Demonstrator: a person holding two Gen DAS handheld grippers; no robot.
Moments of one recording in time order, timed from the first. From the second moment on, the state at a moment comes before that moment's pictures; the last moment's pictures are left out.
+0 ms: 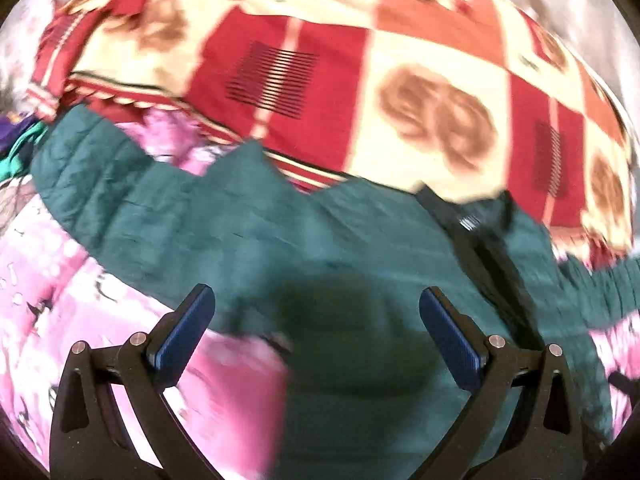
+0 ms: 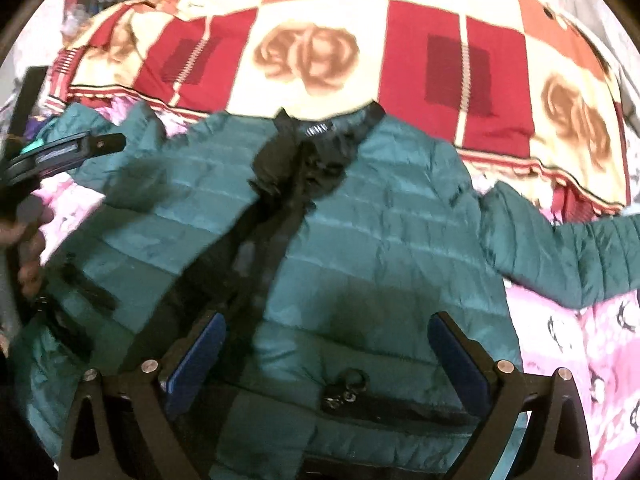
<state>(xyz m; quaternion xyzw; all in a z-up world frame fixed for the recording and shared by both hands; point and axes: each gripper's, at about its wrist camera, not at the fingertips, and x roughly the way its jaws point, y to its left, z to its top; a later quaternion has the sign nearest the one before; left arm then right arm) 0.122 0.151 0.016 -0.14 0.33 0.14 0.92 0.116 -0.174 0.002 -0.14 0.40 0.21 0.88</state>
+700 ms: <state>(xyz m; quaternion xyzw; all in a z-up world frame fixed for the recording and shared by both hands) 0.084 0.435 -0.001 -0.20 0.24 0.21 0.93 0.113 -0.152 -0.007 -0.13 0.43 0.29 0.84</state>
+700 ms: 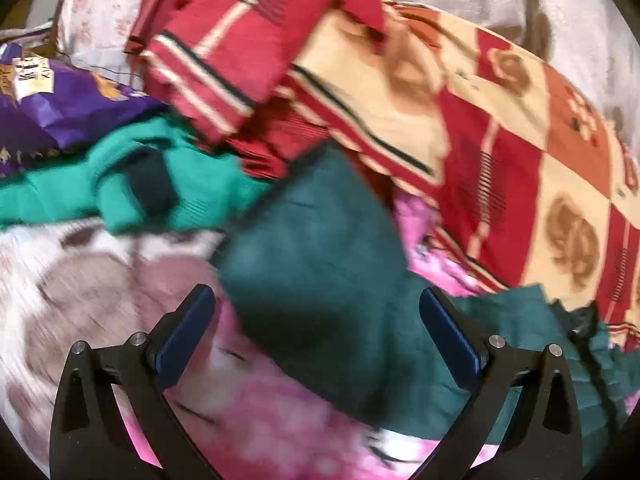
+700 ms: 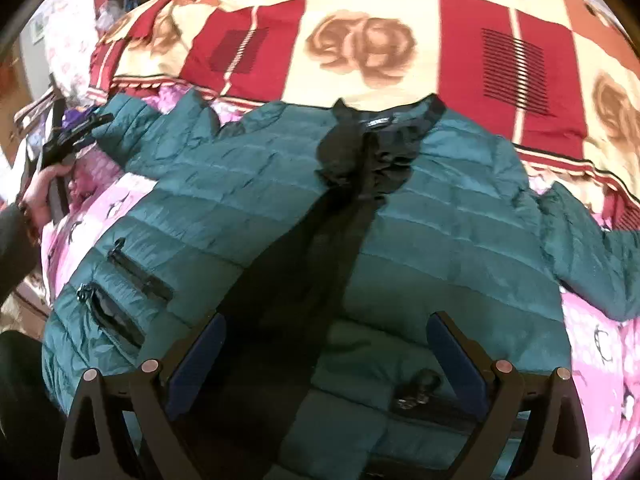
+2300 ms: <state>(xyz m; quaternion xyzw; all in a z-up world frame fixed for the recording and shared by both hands) 0.190 0.079 0.063 -0.21 0.34 -0.04 0.92 0.097 -0.292 0.025 -0.09 0.41 0.14 0.90</state>
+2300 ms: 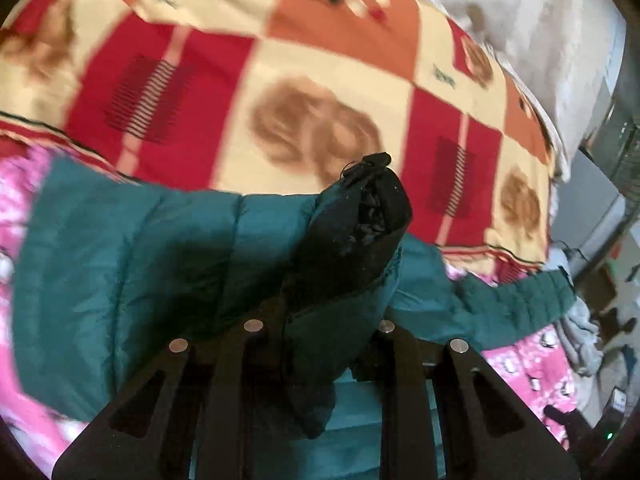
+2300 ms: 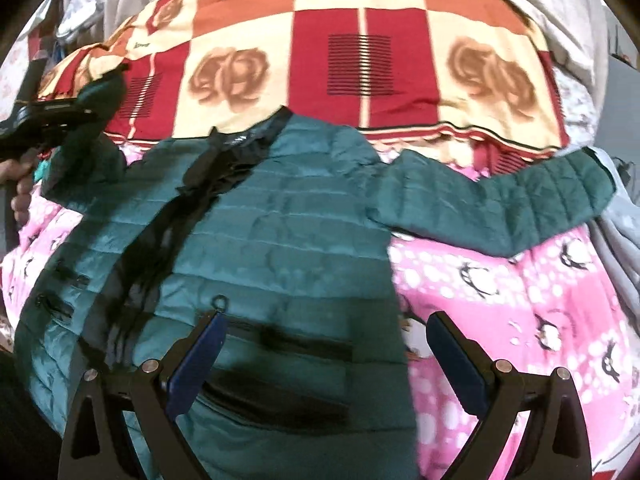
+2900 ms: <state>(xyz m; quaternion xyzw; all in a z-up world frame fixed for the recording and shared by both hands) 0.269 -0.125 0.026 -0.24 0.40 -0.19 0.87 0.114 -0.332 0.015 -0.14 0.41 0.04 0.90</state>
